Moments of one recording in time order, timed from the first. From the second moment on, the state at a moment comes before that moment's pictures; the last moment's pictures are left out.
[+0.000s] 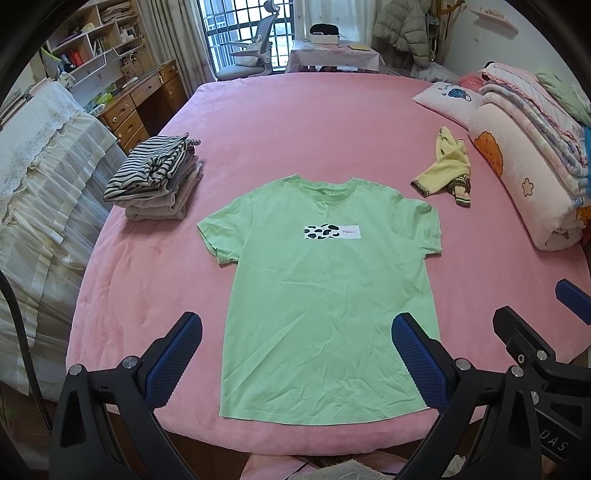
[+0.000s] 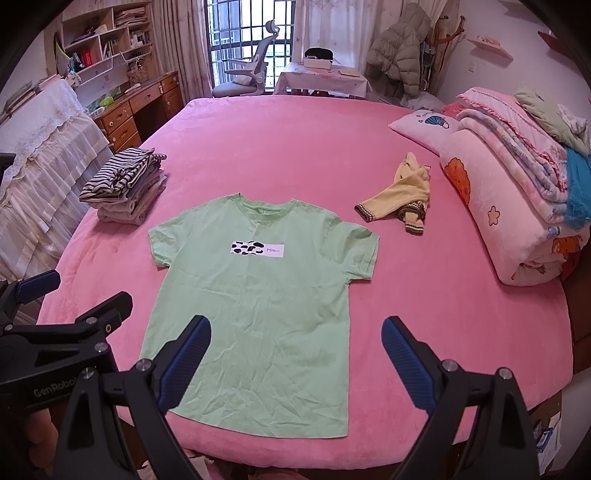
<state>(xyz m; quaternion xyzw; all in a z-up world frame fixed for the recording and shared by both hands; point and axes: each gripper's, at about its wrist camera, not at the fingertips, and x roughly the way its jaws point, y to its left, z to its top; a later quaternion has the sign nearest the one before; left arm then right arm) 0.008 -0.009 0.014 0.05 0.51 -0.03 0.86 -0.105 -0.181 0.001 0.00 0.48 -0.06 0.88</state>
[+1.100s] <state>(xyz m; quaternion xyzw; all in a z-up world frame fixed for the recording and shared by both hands) 0.006 -0.011 0.017 0.03 0.51 -0.03 0.86 -0.107 -0.185 0.005 -0.01 0.47 -0.05 0.88</state>
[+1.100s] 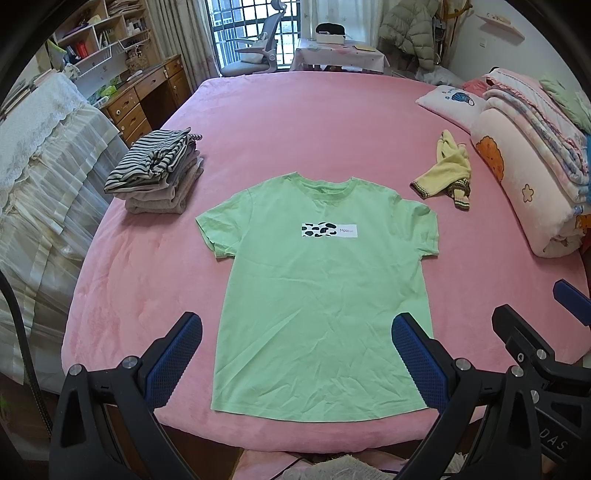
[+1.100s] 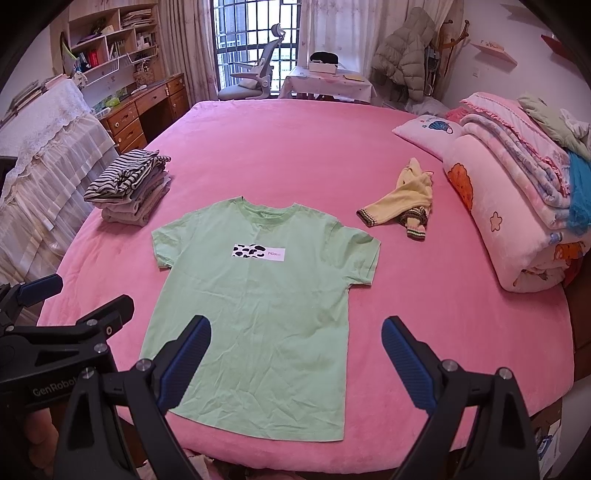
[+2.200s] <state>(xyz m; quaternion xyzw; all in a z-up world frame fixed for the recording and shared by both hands) 0.007 -0.015 0.017 0.01 0.52 -0.01 0.86 -0.100 -0.188 0.007 -0.02 0.46 -0.03 0.88</state>
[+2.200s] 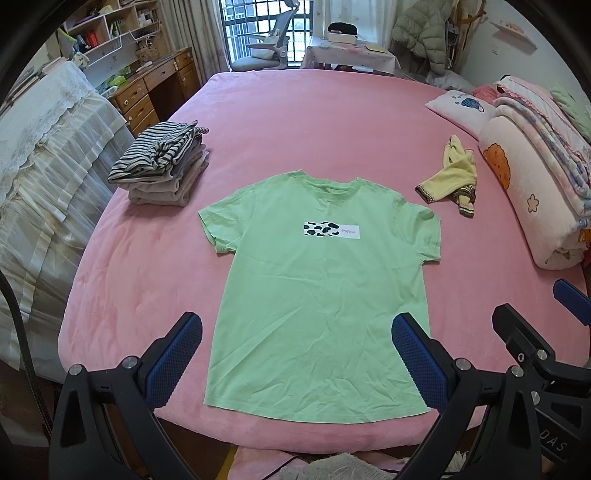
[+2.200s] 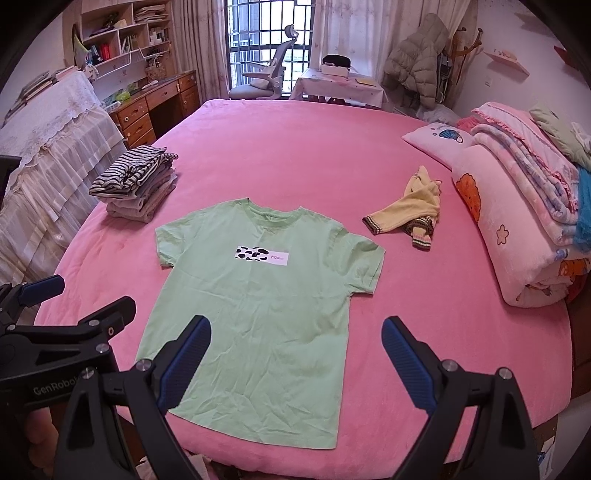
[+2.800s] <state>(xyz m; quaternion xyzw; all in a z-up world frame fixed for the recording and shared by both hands) 0.010 0.013 0.028 0.02 0.50 0.04 0.86 -0.082 -0.204 -0.003 0.02 0.48 -0.02 0.88</state>
